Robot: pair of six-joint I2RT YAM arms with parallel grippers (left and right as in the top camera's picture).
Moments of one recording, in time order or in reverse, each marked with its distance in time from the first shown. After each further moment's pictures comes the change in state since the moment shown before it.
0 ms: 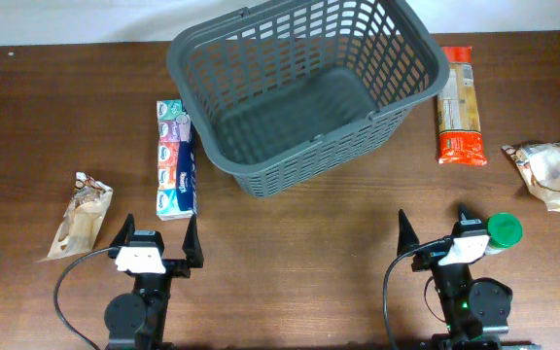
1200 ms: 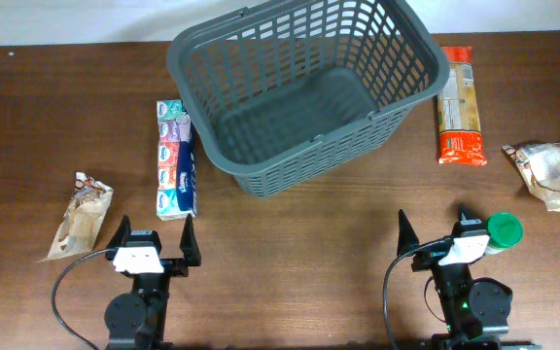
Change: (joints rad) left arm 0.000 0.000 0.000 0.000 -0.050 0.000; right arm 0.000 0.000 0.000 0.000 0.000 0.000
